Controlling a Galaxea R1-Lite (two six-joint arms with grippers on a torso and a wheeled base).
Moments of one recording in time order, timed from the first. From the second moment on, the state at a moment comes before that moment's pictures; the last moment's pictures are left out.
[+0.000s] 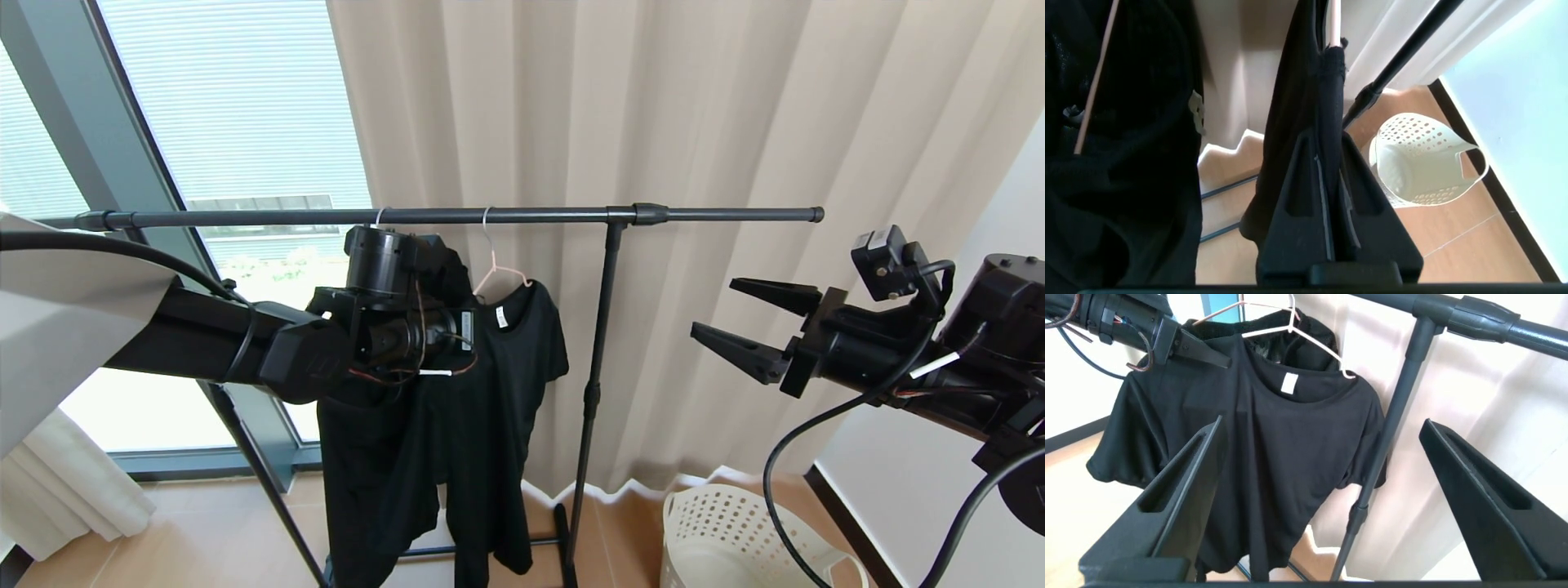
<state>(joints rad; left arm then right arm) -0.45 2.03 -1.24 -0.31 0.01 -0.19 0.18 1.71 -0.58 -1.10 0.62 -0.04</state>
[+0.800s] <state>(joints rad) -0.45 2.03 -1.24 -0.31 0.01 -0.19 0.18 1.71 -0.58 -1.10 0.62 -0.05</state>
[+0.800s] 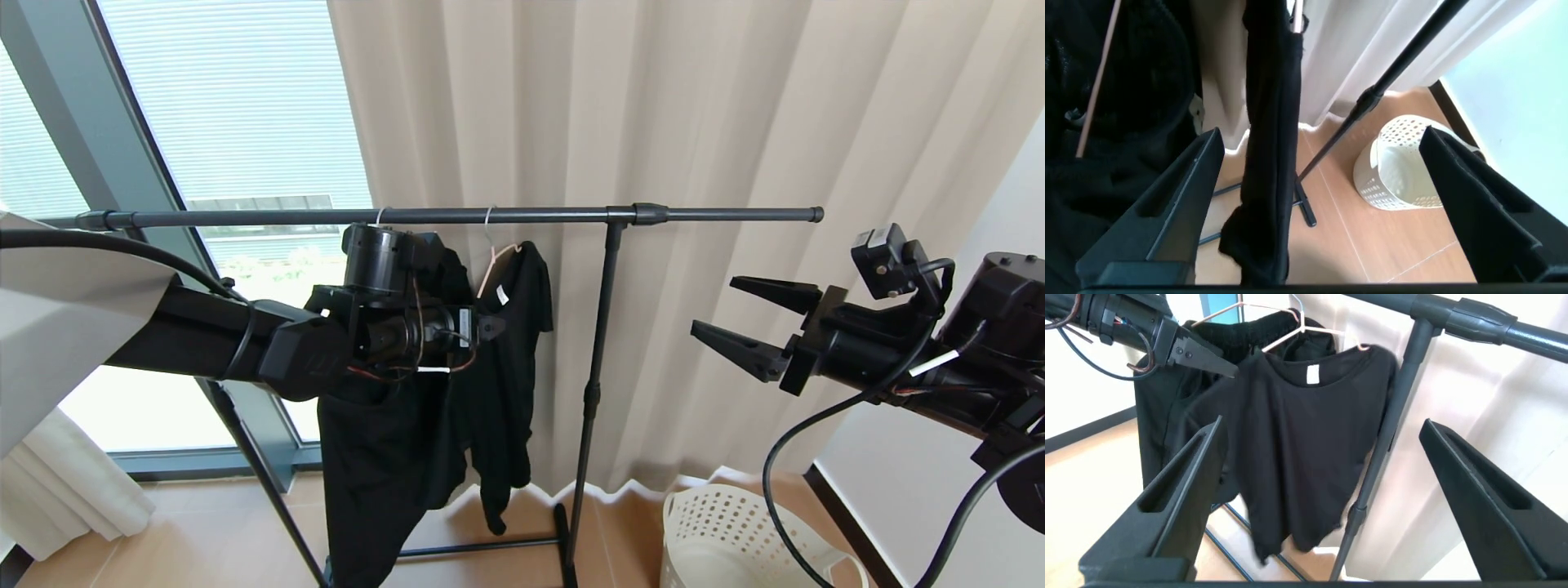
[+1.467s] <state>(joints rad) -0.44 1.90 -1.12 -0.30 0.04 -0.18 0.18 1.71 -0.56 -1.10 0.61 -0.08</state>
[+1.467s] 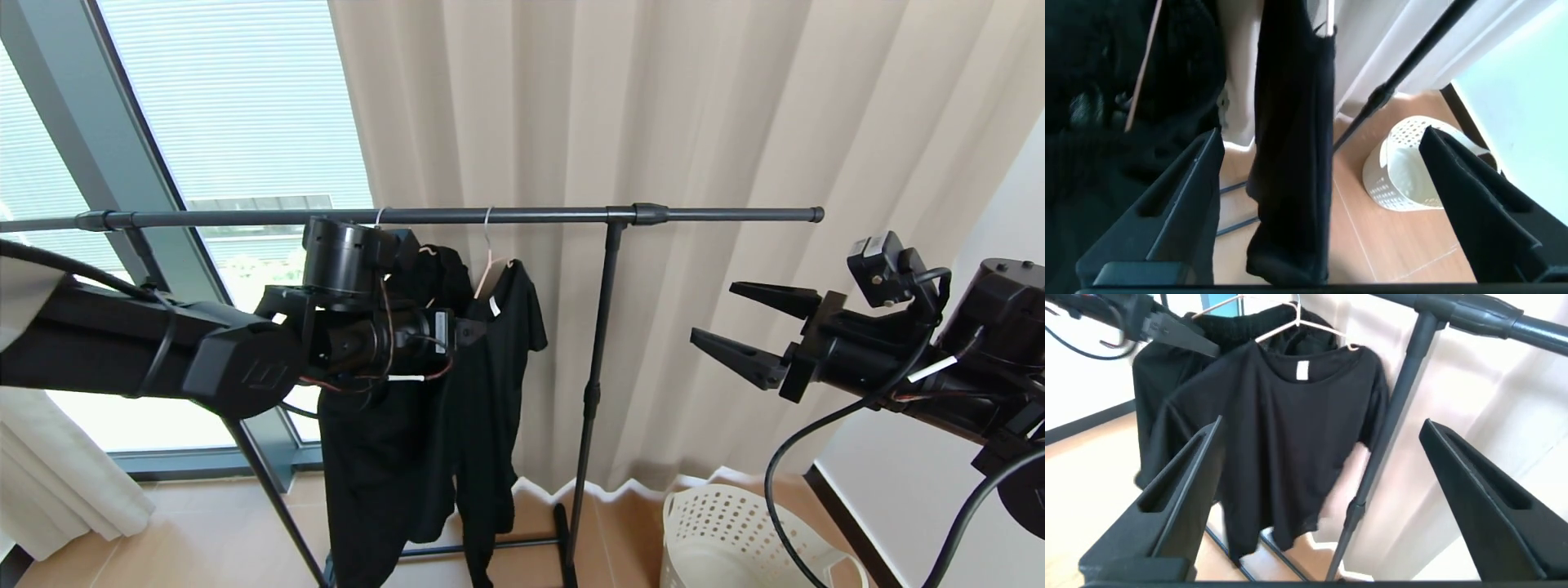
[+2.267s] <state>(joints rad) -0.44 1.39 -0.67 -0.31 0.06 -0.14 0.27 1.30 -0.49 -0.57 0.19 -0.18</state>
